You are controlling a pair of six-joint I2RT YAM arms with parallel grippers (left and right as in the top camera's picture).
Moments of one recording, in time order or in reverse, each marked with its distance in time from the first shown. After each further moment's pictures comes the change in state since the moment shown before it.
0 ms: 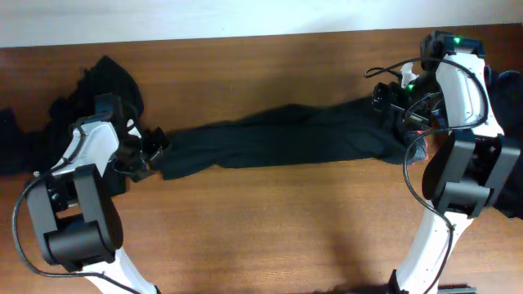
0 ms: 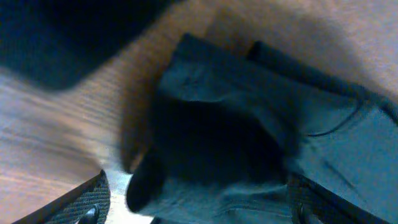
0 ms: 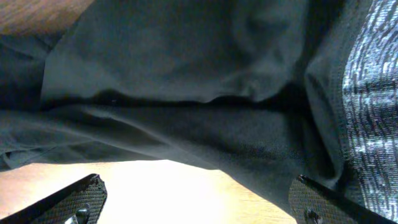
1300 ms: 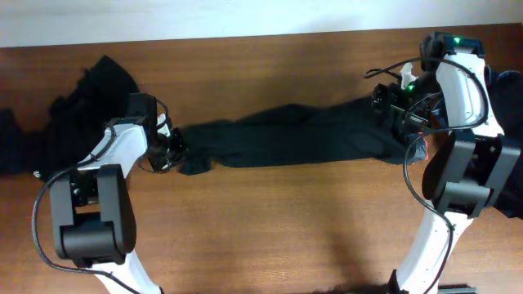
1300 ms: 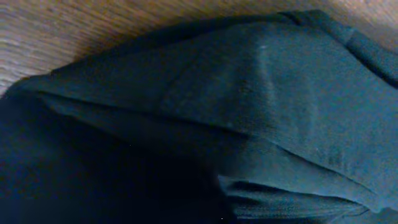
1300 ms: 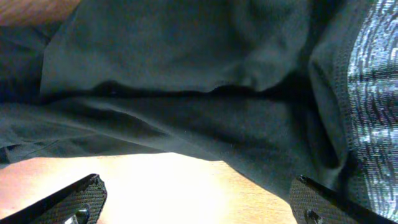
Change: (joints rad) left arm -0.153 -0.005 -0.067 0.143 0.005 0.053; right arm 0.000 0.000 0.000 -0.024 -0.006 0.001
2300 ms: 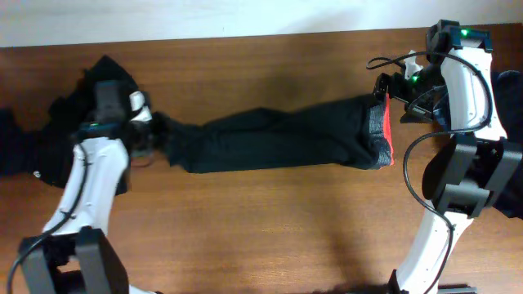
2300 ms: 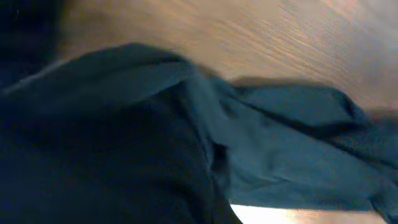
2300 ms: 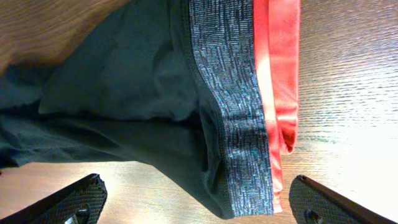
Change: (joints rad) left arm 0.017 -0.319 -0.014 0.002 -0.050 0.089; right arm 0.000 0.000 0.096 -0.031 -0.027 0.000
